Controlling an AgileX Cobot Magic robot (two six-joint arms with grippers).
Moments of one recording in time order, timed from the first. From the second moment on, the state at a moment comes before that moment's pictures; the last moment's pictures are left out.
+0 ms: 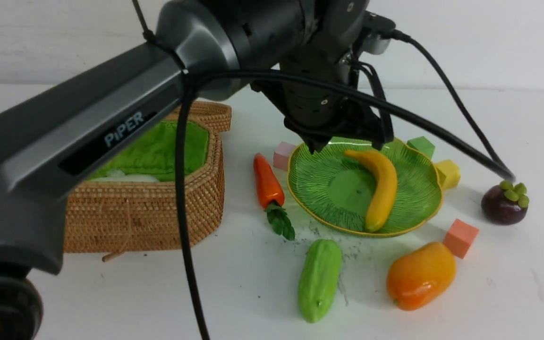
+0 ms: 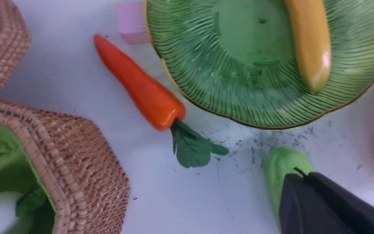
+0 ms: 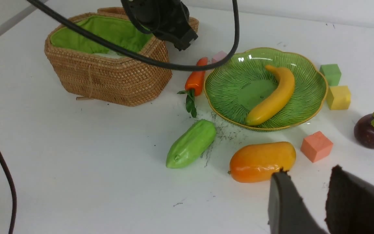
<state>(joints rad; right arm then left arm) 0.41 0.42 -1.10 0.11 1.17 0.03 -0.75 2.04 -2.15 0.22 1.24 -0.27</state>
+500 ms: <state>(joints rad) 0.41 0.42 -1.10 0.11 1.19 0.03 -0.57 2.30 -2.15 0.19 1.14 -0.36</state>
